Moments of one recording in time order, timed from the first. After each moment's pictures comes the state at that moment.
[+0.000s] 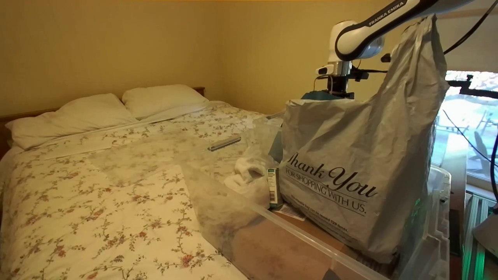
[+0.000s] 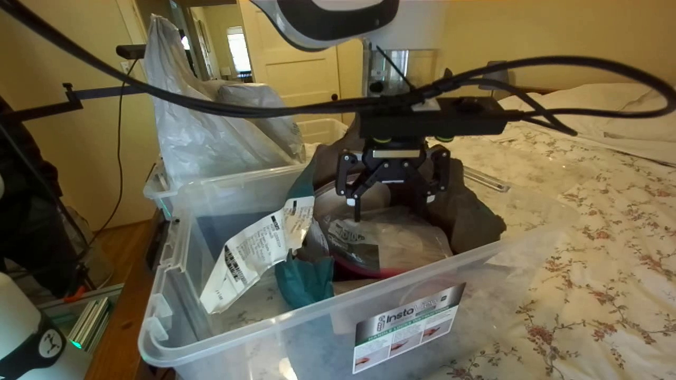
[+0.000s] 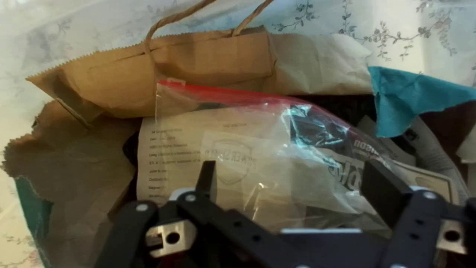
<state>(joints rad) -0.07 0.13 -0.04 -2.02 -0.03 2.09 -1.42</state>
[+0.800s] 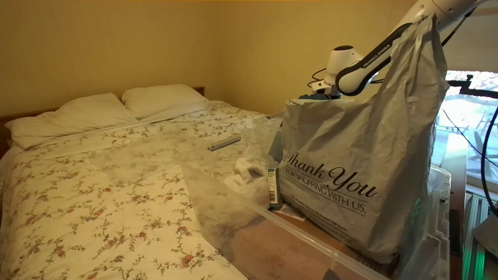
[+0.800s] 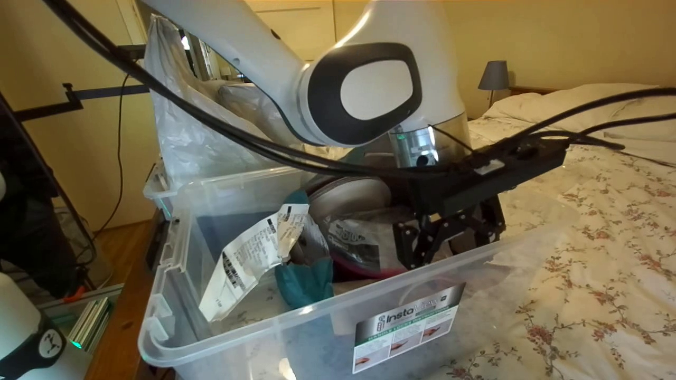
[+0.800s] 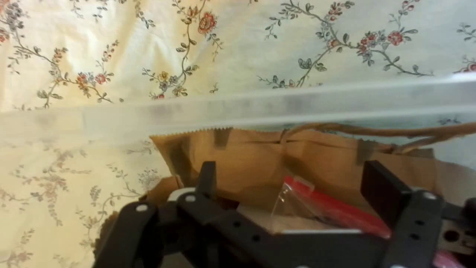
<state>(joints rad) -0.09 0.29 -0.08 -2.06 -0.33 2.57 -1.48</state>
